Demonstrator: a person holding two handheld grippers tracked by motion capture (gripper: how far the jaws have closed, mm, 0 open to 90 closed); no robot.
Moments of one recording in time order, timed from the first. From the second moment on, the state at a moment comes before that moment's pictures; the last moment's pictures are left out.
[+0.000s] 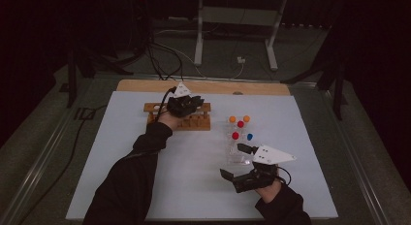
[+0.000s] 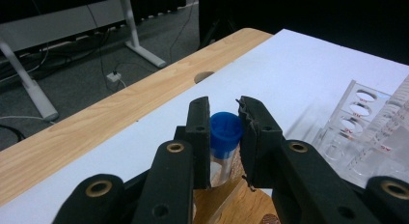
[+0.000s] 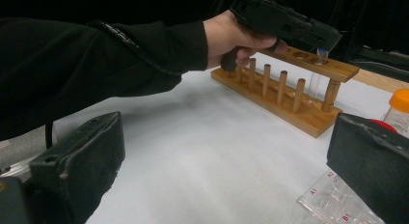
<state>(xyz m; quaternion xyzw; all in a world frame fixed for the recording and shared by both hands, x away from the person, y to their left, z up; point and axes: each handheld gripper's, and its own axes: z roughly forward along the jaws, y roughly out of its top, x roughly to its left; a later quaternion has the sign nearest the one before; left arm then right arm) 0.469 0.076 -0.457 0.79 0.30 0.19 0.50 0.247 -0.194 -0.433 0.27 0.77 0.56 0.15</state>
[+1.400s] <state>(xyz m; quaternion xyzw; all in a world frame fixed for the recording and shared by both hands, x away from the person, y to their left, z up) 0.346 0.110 -0.428 0.78 0.21 0.09 0.58 0.304 -0.265 -0.455 0.40 0.77 0.45 0.19</state>
